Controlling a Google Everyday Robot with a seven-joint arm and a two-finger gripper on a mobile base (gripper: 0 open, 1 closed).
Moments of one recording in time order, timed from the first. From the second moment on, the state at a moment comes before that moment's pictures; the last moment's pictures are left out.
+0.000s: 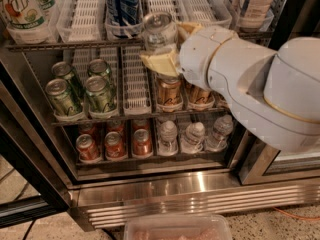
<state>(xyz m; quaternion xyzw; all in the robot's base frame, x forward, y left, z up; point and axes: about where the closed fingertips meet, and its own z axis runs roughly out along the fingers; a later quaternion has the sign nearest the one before) 0.541 -0.029 1.024 -0.36 0.65 0.05 0.67</state>
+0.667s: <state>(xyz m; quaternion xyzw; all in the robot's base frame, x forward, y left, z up) 0.501 -0.042 0.996 -0.36 0.68 0.12 0.62</state>
